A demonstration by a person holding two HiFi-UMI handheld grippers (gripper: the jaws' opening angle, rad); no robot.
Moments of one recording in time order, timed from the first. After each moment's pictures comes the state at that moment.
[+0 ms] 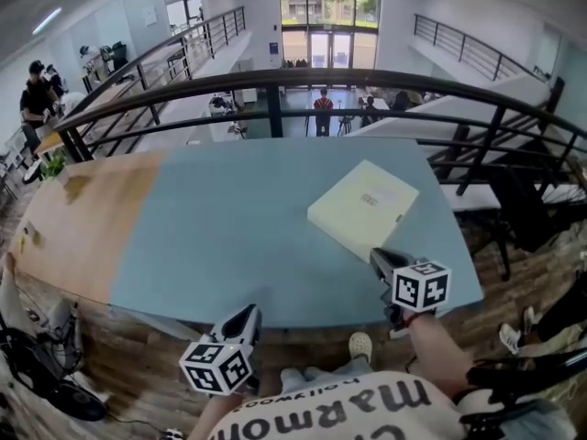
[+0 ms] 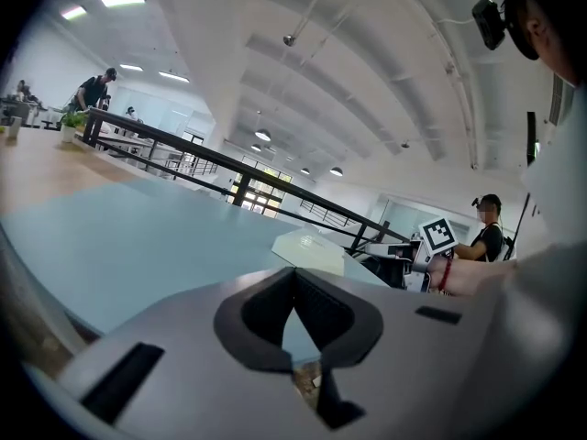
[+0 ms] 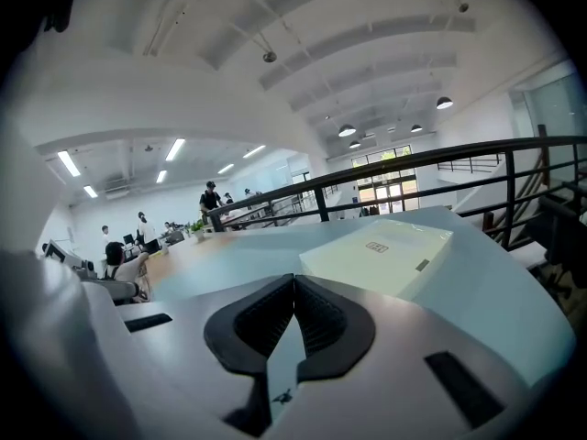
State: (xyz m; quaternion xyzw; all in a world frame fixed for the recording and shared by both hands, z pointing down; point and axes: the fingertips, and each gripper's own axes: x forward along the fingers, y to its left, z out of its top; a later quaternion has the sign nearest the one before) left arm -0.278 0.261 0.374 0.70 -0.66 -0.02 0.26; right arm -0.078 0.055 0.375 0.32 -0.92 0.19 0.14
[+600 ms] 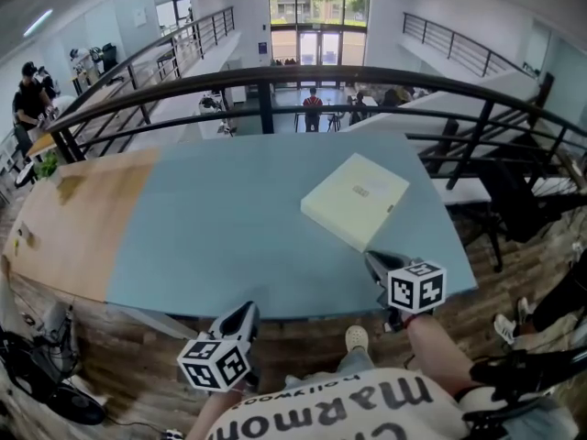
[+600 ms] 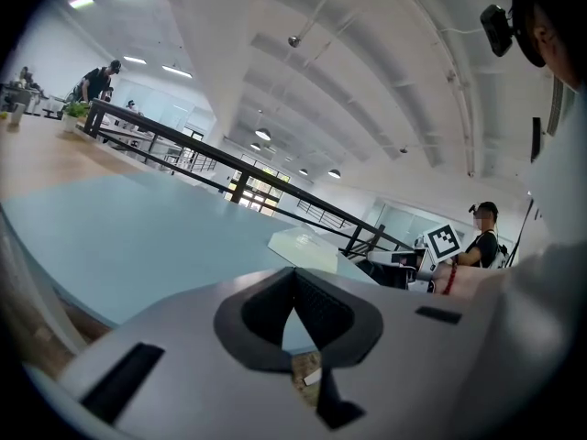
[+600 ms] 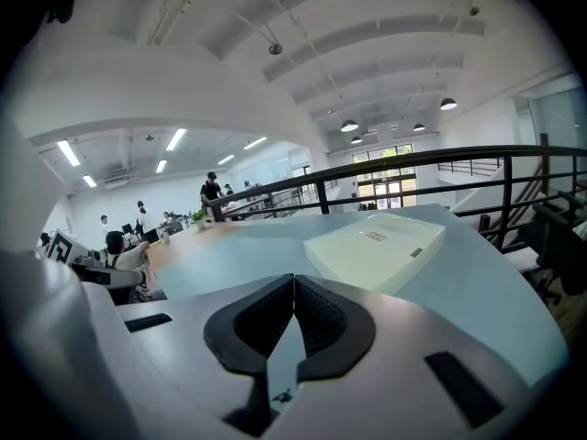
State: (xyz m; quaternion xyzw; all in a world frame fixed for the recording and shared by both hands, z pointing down) left arm -0.276 0.281 0.377 0.71 -0.65 -0.04 0.27; right arm -0.072 0.095 0.380 0.32 -0.91 0.18 0.16
